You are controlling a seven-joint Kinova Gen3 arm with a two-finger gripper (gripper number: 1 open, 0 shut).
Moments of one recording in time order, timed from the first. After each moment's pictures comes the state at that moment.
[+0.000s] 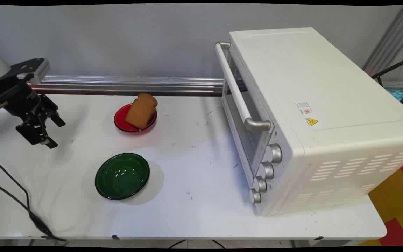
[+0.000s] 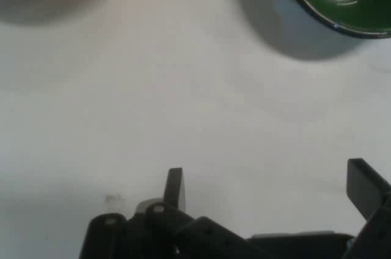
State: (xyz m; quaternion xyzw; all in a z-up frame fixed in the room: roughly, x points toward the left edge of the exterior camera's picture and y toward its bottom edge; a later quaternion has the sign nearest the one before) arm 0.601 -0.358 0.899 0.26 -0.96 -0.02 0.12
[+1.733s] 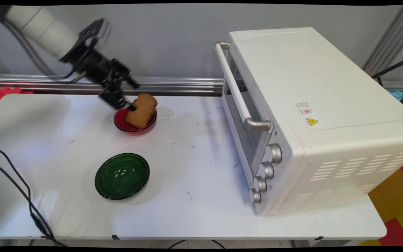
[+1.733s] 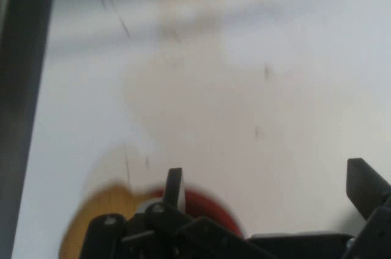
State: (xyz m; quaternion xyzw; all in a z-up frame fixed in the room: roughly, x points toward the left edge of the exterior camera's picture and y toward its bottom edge) arm 0.472 -0.447 0.935 0.17 -0.95 0.11 0.26
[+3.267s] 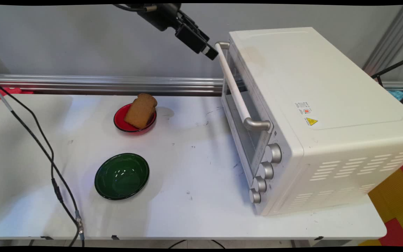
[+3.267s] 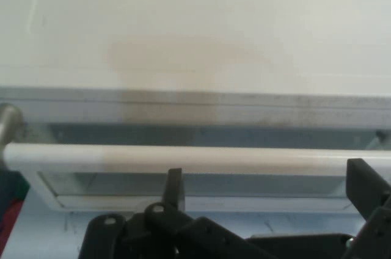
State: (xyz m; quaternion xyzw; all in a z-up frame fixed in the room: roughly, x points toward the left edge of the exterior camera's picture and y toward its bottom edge) arm 0.329 -0.503 1.045 0.23 -0.88 0.07 0.40
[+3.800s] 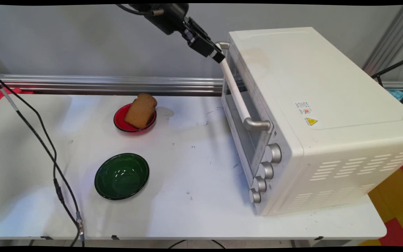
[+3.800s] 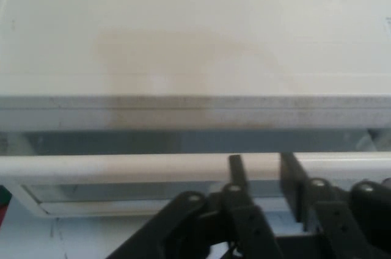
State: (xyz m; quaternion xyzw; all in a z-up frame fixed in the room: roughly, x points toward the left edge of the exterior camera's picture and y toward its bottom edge) arm 0.316 -0.507 1.040 0.22 -0.89 0.05 0.39
